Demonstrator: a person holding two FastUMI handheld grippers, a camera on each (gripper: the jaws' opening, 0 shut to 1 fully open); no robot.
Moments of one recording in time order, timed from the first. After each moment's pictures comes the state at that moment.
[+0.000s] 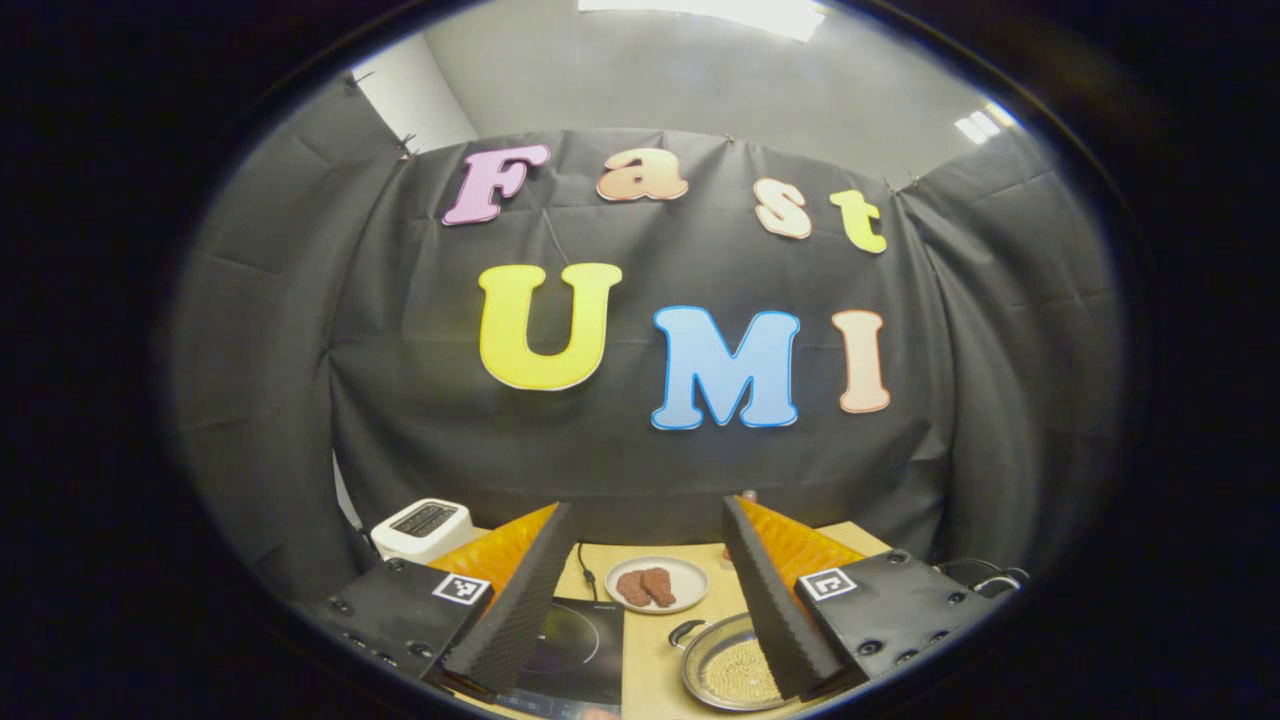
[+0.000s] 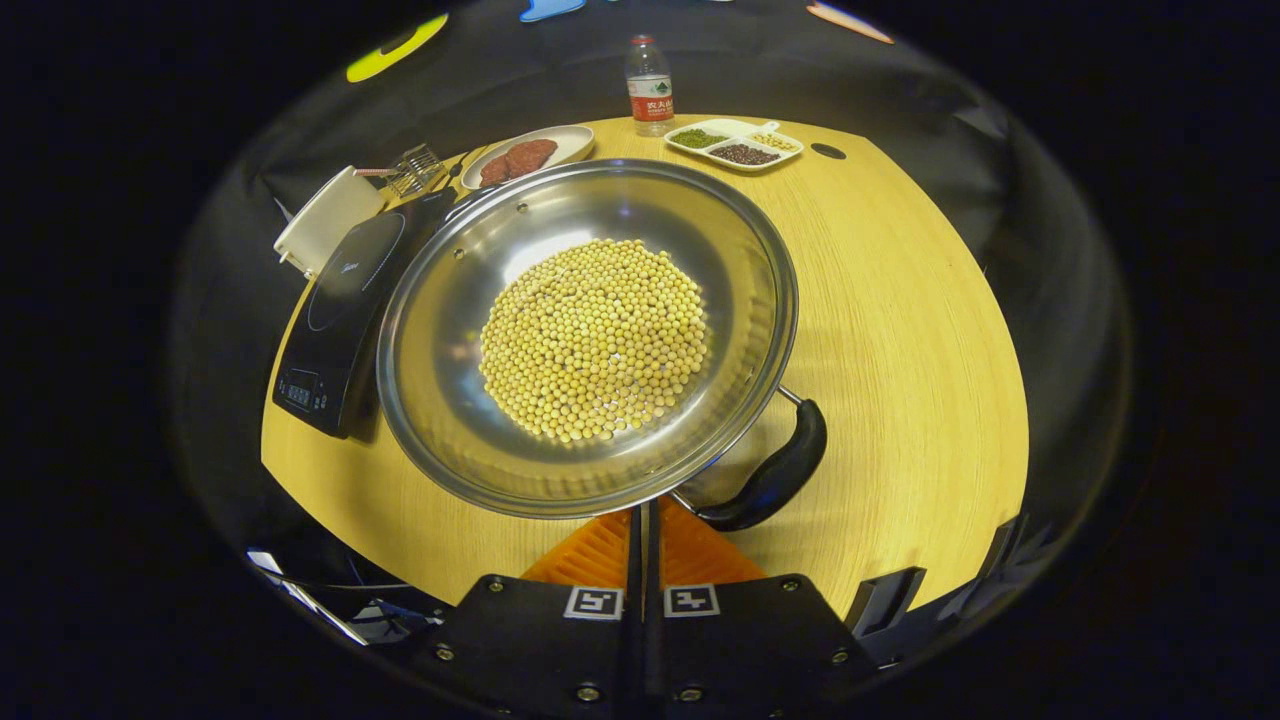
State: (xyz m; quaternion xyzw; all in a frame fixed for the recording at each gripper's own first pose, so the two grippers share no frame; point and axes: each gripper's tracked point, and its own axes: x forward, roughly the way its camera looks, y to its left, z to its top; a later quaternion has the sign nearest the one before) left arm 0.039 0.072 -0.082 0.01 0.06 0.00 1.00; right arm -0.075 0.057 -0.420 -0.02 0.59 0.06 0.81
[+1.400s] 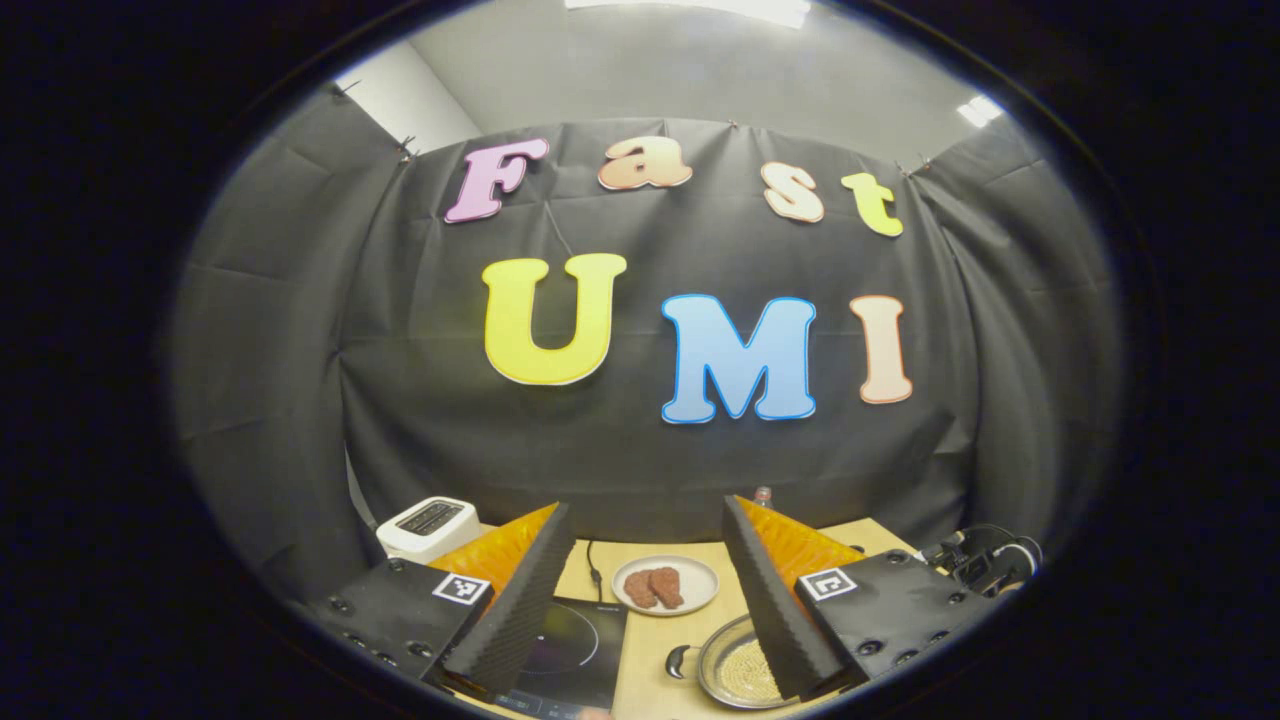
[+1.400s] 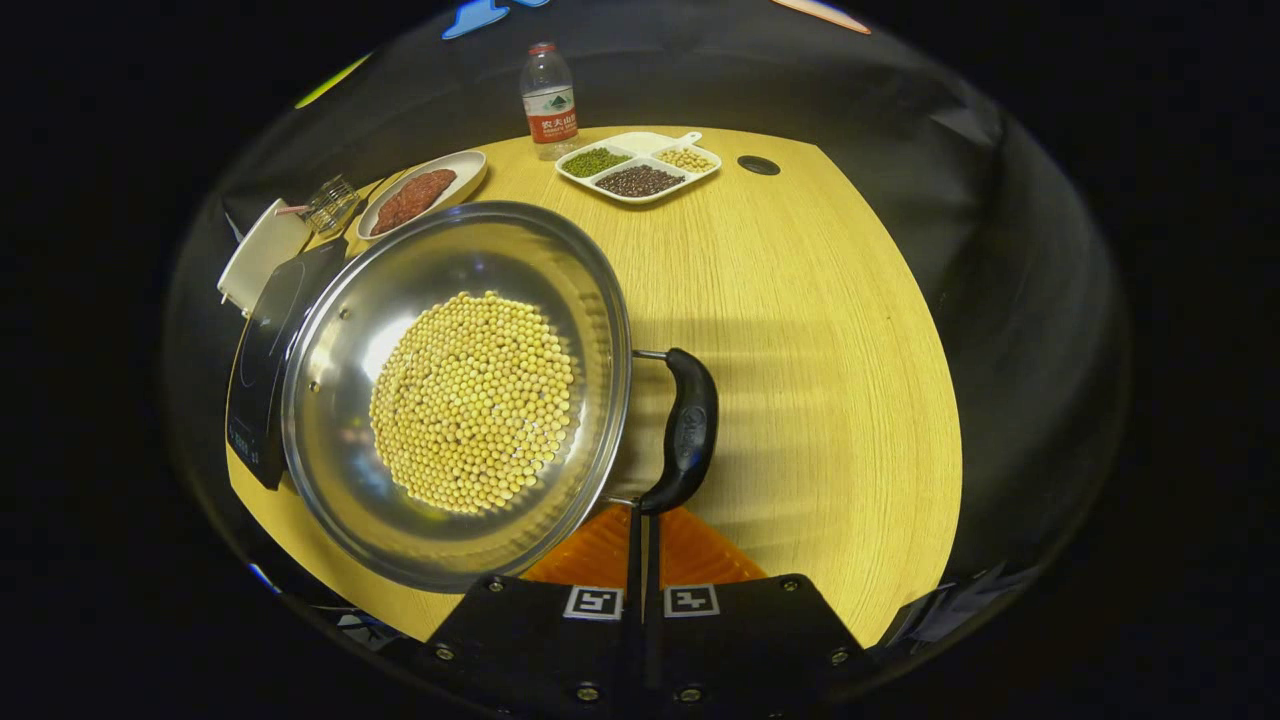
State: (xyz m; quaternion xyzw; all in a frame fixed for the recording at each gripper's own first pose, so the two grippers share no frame) left arm 0.070 0.050 -0.090 0.03 0.07 0.03 1.00; right arm 0.024 -0.042 -0.425 -0.04 0.58 0.01 0.81
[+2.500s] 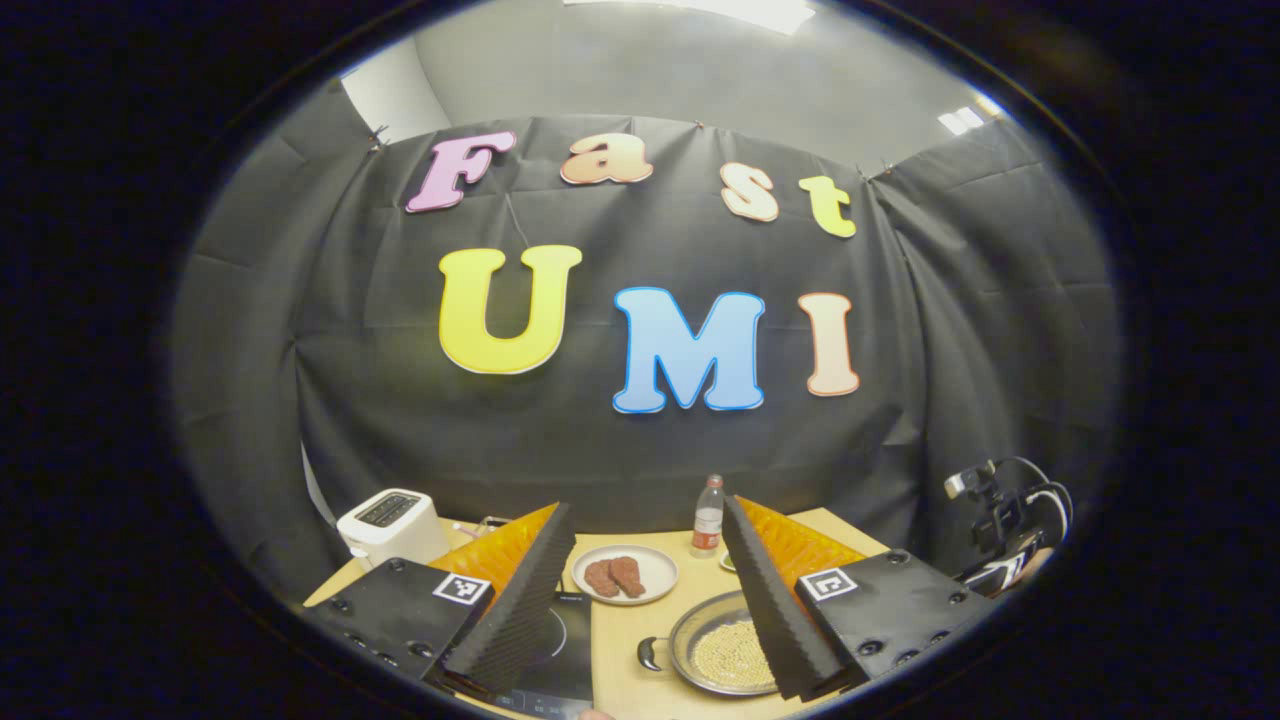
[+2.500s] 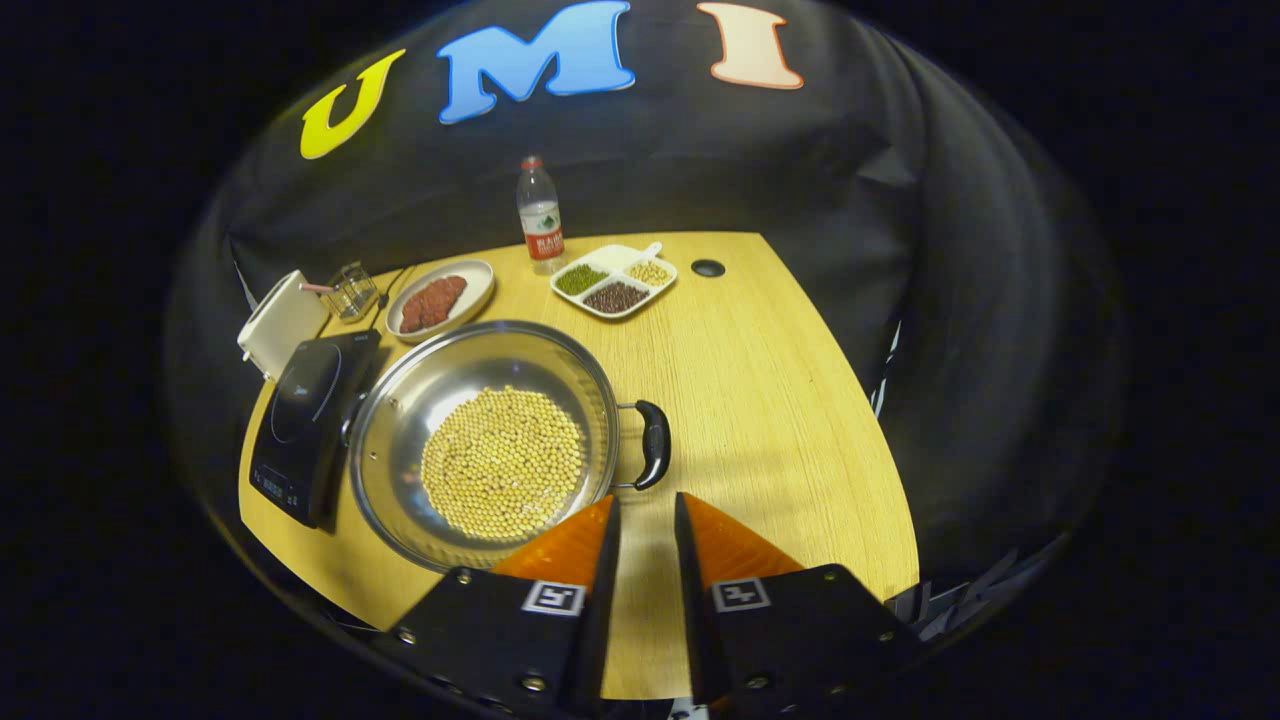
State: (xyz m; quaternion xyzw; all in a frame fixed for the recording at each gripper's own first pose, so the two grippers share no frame) left arm 0.042 0.026 -0.110 0.01 0.08 -0.06 1.00; right arm 0.008 -0.039 -0.324 0.00 0.41 -0.02 0.91
